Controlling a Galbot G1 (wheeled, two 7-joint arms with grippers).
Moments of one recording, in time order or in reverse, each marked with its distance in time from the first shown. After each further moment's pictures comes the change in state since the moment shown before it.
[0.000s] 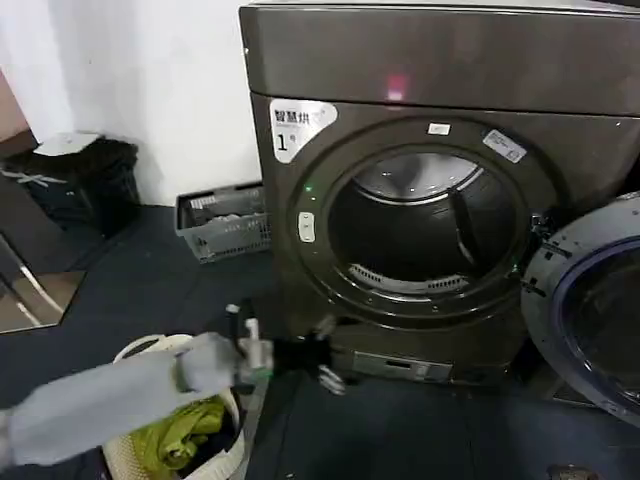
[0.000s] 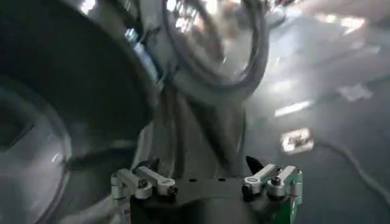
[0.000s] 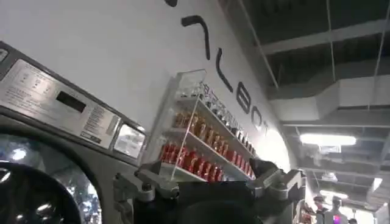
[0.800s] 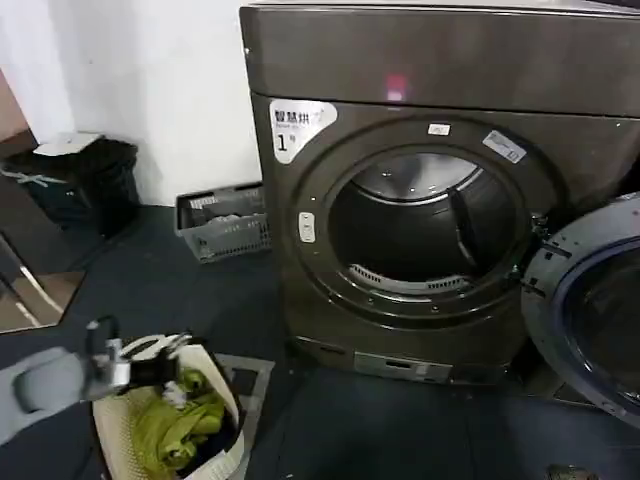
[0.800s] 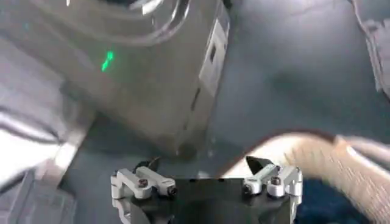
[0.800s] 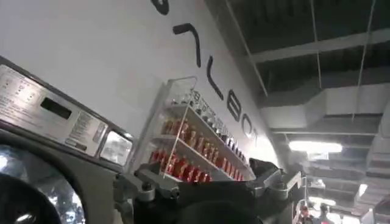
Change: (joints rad) left arm 0.149 0.471 -0.075 0.100 0.178 -0.020 0.118; right arm 0.014 -0.004 0.028 -0.006 -0.008 0.022 0.006
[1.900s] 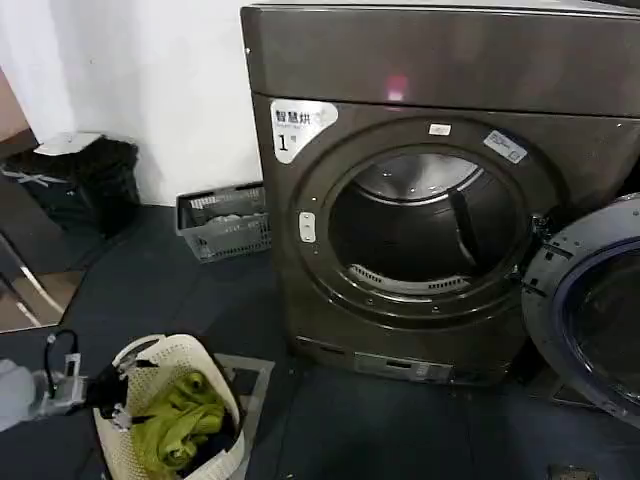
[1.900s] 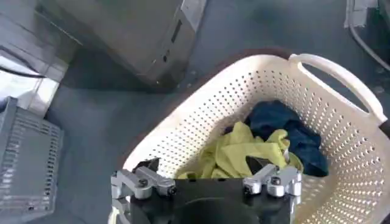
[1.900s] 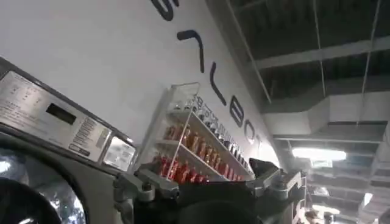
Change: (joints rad) left arm 0.090 0.122 -0.051 -0.024 0.033 0.102 0.054; right arm -0.004 -0.004 0.010 0.003 -0.002 0.016 -0.013
